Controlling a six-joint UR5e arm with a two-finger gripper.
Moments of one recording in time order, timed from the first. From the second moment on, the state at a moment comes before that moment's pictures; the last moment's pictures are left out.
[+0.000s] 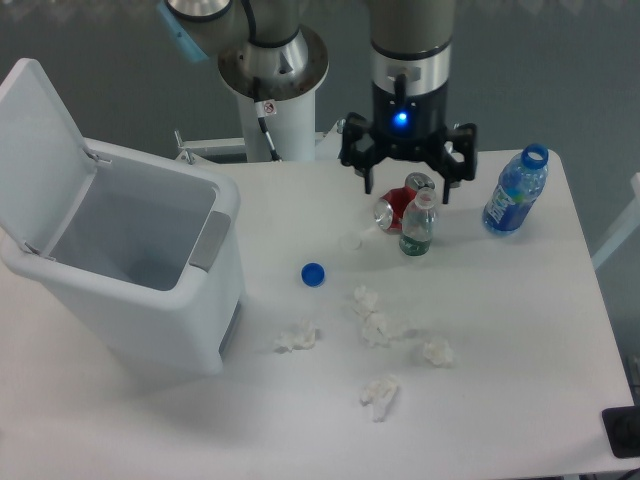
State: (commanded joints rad) arm 2.63 -1.68 -1.50 -1.27 1.55 0.85
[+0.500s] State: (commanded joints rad) arm 2.67 -1.71 -1.56 -1.16 1.56 0.84
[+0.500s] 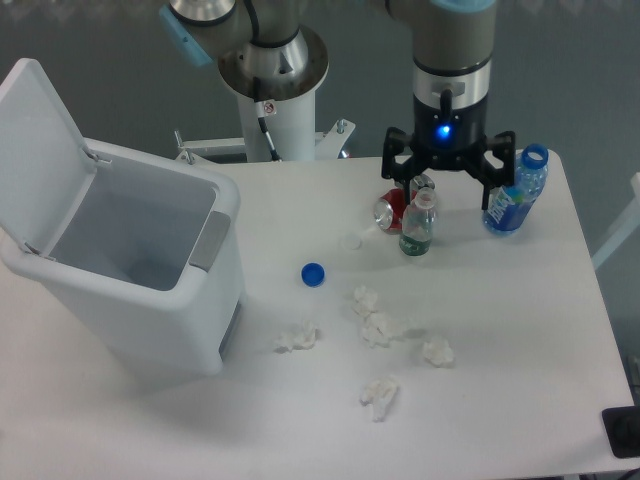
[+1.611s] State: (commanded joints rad) arm 2.64 -1.96 -1.51 -1.03 1.60 0.51
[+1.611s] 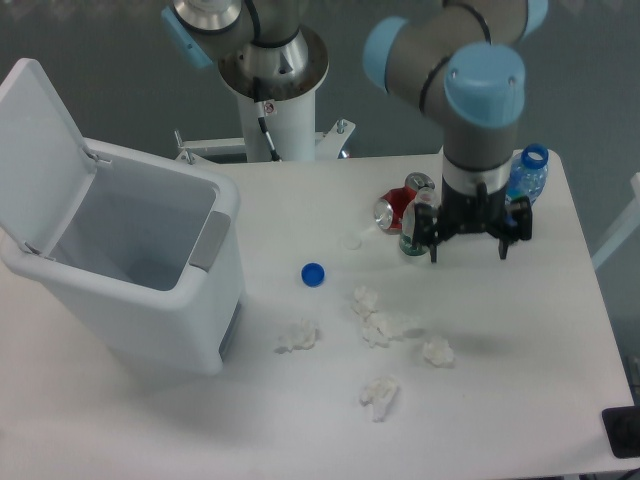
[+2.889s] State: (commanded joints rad) arm 2.55 -2.16 -1.44 -1.02 1.45 0.52
